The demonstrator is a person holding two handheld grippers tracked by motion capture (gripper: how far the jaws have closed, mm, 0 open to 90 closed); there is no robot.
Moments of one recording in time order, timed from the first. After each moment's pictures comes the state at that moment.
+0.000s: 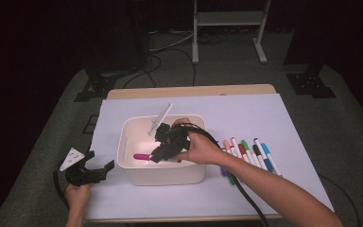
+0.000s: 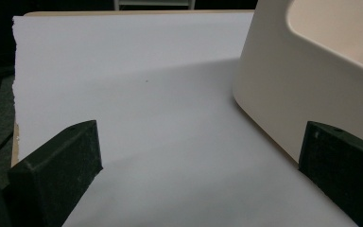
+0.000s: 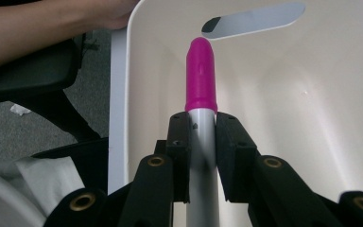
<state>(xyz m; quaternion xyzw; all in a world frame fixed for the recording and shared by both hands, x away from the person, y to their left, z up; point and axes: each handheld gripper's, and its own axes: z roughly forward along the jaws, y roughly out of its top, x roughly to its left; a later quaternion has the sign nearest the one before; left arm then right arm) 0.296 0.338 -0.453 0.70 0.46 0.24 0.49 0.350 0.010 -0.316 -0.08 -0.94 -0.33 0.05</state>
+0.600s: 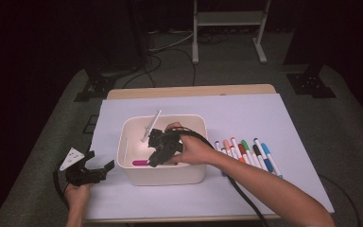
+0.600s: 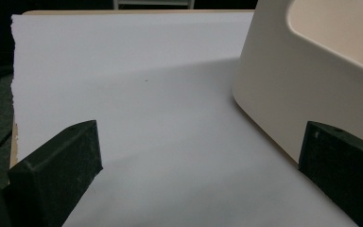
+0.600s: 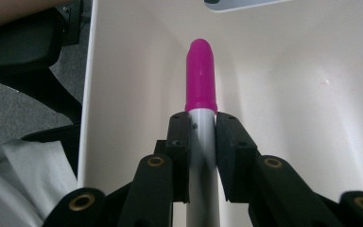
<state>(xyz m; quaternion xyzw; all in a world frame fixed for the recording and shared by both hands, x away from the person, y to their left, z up) 0.297 0.338 -0.453 0.70 0.46 0.24 0.49 0.356 0.032 -0.339 -0.06 -0.96 -0.28 0.06</state>
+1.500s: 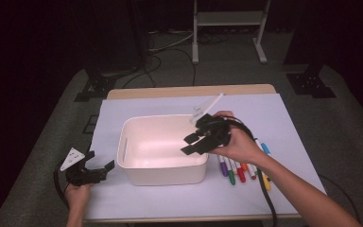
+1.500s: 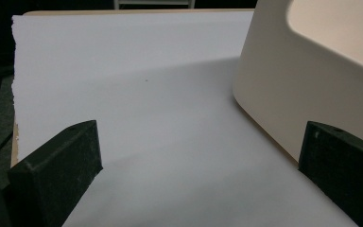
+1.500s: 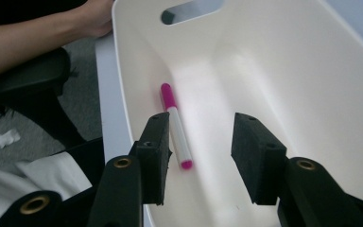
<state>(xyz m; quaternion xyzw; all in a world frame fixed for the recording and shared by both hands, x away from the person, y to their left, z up) 0.296 0.338 -0.453 0.70 0.46 0.24 0.49 0.343 -0.091 -0.286 -0.14 -0.91 -0.38 0.01</state>
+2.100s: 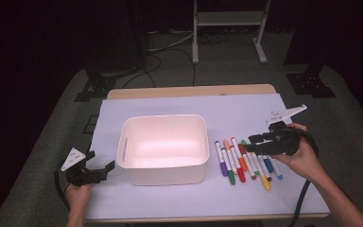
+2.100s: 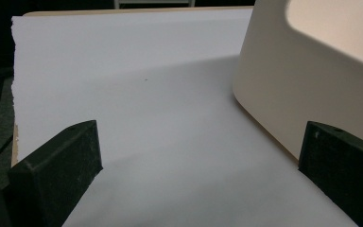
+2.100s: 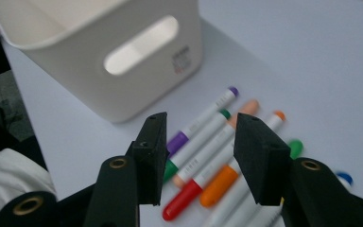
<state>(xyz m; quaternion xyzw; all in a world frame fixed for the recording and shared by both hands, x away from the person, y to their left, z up) 0.296 0.336 -0.453 0.70 0.45 0.25 0.49 0.335 -0.265 -0.332 -0.32 -0.86 -0.40 -0.05</state>
